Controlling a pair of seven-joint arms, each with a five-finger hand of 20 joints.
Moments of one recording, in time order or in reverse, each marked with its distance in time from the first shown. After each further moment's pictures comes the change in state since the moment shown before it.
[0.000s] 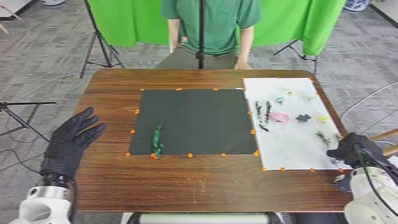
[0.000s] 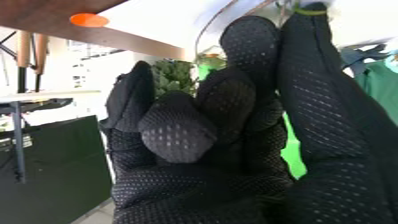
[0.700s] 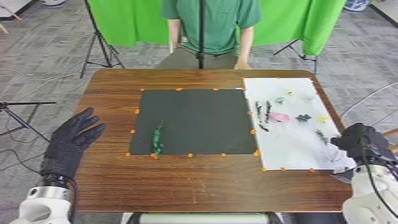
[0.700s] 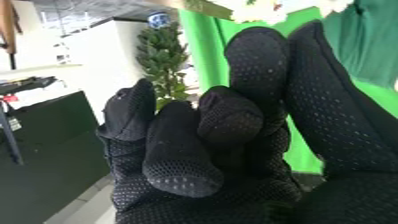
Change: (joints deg) left arm 0.1 -0.1 0.0 0.0 0.0 0.0 0.0; right arm -0.4 1.0 -0.3 -1.6 -2.4 9.1 0.0
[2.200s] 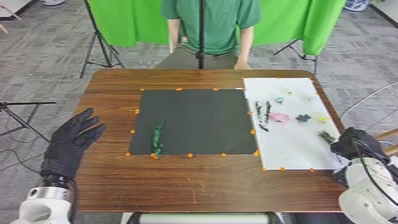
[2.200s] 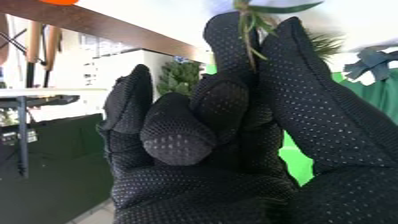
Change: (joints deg) left arm 0.1 -0.3 0.0 0.0 0.0 0.0 -0.1; right arm 7.1 -0.6 -3.4 3.7 2.4 -13.1 4.3
